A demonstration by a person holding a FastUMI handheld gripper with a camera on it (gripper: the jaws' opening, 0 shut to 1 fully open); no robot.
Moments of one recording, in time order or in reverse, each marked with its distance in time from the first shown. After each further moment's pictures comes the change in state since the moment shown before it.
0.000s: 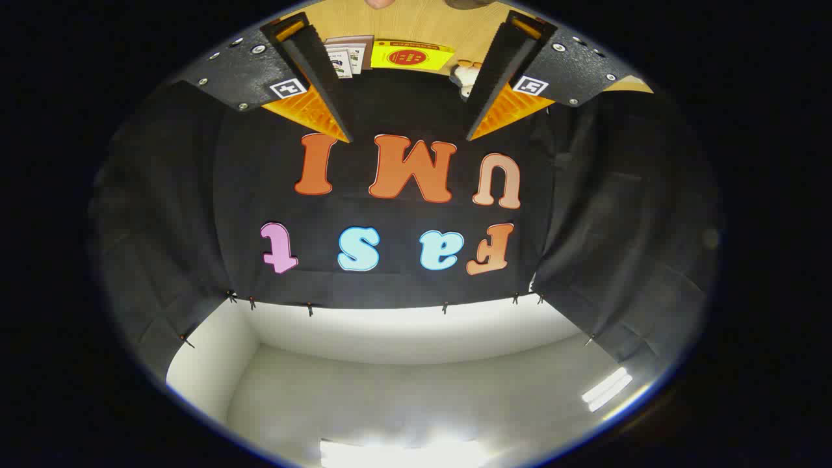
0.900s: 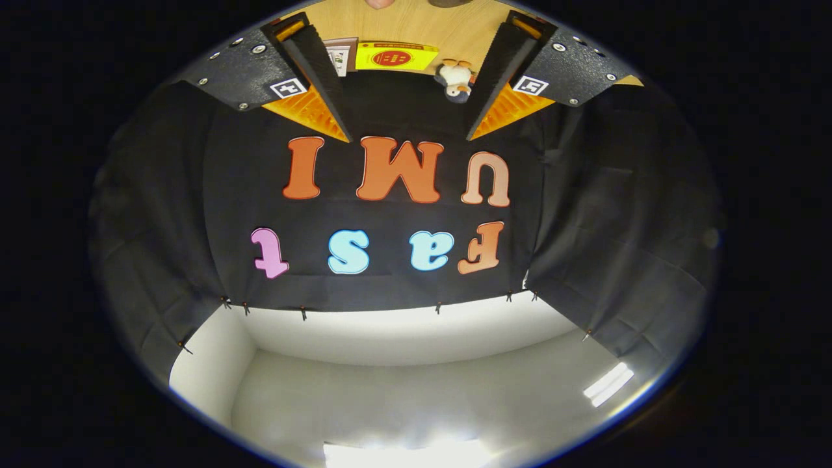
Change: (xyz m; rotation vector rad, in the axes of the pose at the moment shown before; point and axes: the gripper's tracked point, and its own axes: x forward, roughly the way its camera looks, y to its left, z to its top) arm -0.003 0.039 -0.012 0.046 0.032 0.062
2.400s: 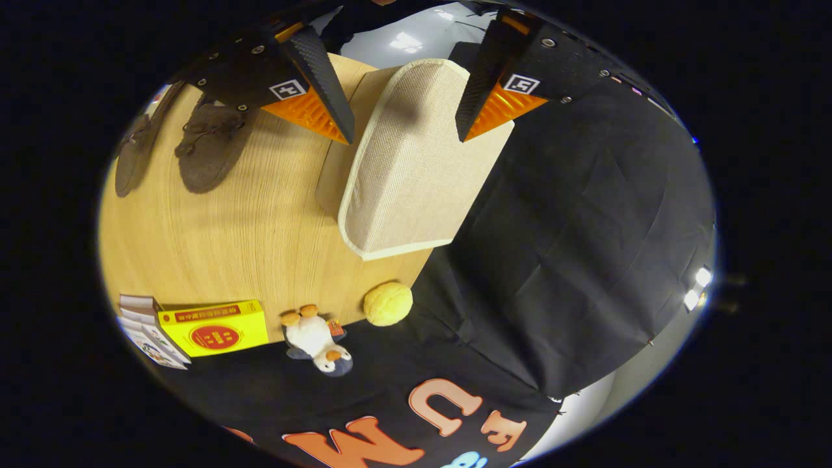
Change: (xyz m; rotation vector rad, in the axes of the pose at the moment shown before) arm -0.061 0.249 -0.345 0.648 1.154 0.520
